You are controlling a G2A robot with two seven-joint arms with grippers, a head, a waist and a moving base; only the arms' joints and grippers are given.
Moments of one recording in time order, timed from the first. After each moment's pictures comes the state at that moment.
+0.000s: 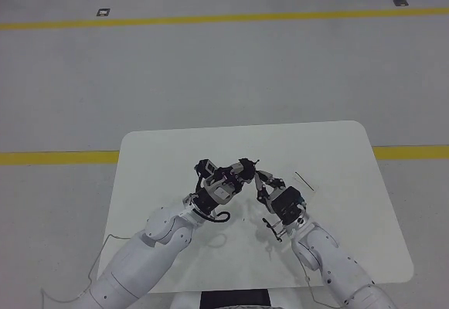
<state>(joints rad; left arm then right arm) 1.39 -1.16 -0.90 -1.70 -0.96 -0.24 -0.48 -1.57 -1.18 1.05 -1.57 -1.43 -0.14 -0.55</state>
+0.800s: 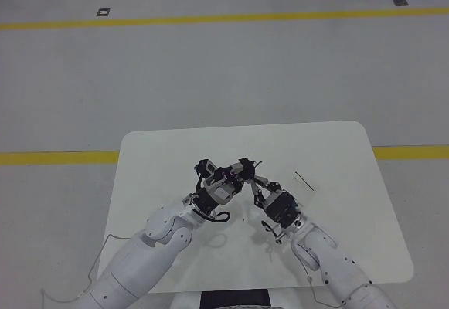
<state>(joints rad) 1.39 -1.16 -0.90 -1.70 -0.96 -0.24 -0.48 -1.57 -1.18 1.05 -1.54 -1.51 -0.16 -0.57</state>
